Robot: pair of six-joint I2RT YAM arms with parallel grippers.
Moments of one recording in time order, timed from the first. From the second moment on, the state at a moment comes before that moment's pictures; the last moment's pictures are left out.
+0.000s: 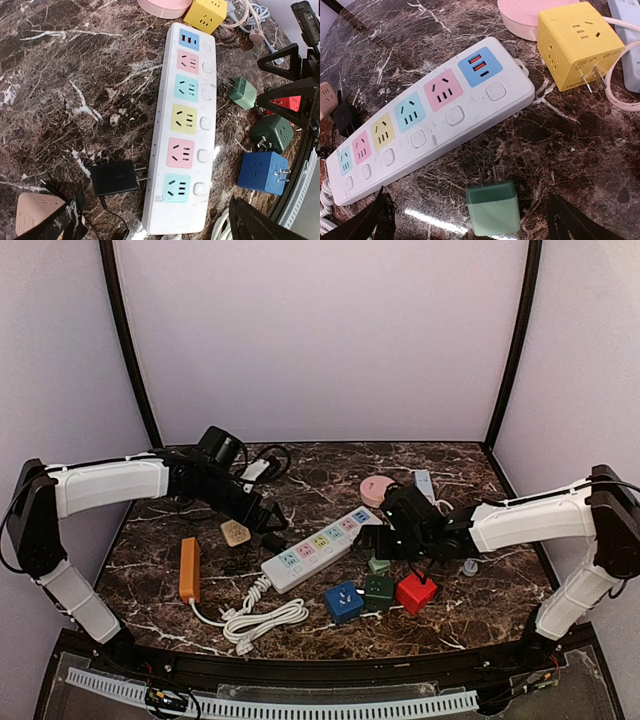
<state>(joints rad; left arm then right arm) -0.61 1.61 1.17 -0.53 0.34 -0.05 0.94 1.56 0.85 -0.16 0.30 0.74</state>
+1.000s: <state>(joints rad) -0.31 1.35 1.04 -0.36 0.28 -0.09 0.56 1.40 0.84 -0.20 0.08 0.37</state>
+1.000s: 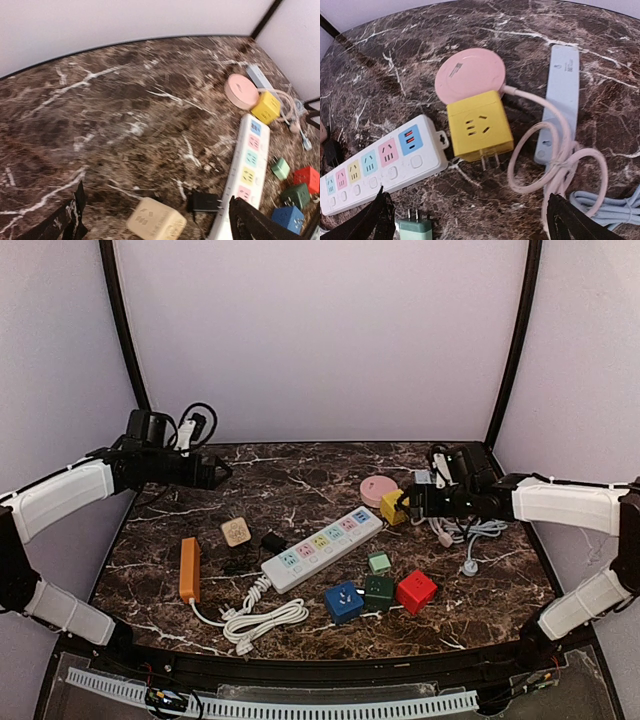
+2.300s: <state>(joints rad) 0.03 1.26 0.22 0.80 -0.12 -0.05 0.17 0.91 0.12 0.66 0.14 -0.02</state>
